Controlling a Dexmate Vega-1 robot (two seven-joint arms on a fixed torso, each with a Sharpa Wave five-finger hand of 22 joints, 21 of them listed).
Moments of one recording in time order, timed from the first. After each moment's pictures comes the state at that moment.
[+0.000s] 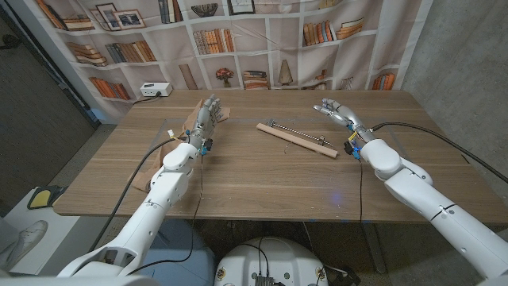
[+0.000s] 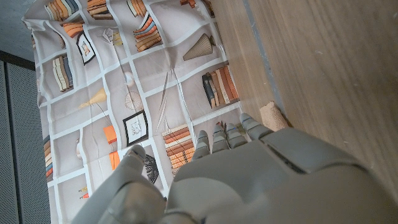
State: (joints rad) left arm 0.89 0.29 0.15 -1.36 -0.38 -0.15 -0.12; left_hand 0.05 0.03 0.50 0.05 0.18 0.01 -0.04 0.19 0.18 0.00 0.00 0.21 0.20 -0.03 -0.01 0.18 0.18 0.03 0.00 0.19 0.17; right arm -1.02 -0.70 -0.31 -1.76 0.09 0.01 -0.13; right_hand 0.45 -0.02 0.31 -0.15 0.19 0.06 0.07 0.21 0.18 0.13 0.06 0.23 0.21 0.04 0.01 0.23 0.21 0.21 0.08 0.20 0.17
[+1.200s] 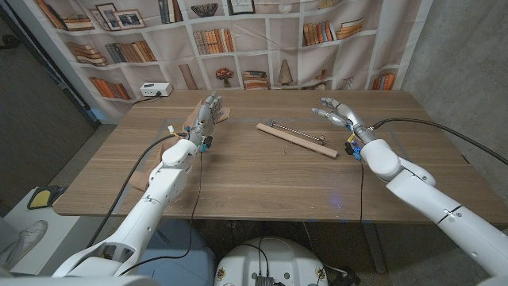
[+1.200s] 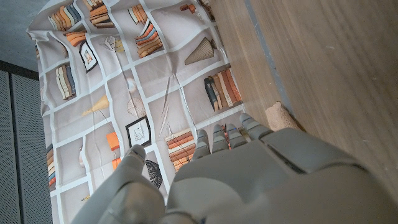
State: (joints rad) left arm 0.87 0.31 0.16 -1.35 -0.36 -0.14 -0.14; left_hand 0.06 0.04 0.51 0.04 0.18 0.02 -0.04 0.19 0.18 0.01 0.00 0.21 0.20 -0.04 -0.01 0.18 0.18 0.02 0.00 0.19 0.17; right arm -1.05 -0.76 -0.34 -1.86 -0.04 -0.07 -0.22; right_hand 0.52 -0.01 0.32 -0.16 0.19 0.10 0.04 0.21 0.18 0.18 0.03 0.24 0.21 0.09 -0.03 0.25 0.22 0.25 0.08 0.20 0.17
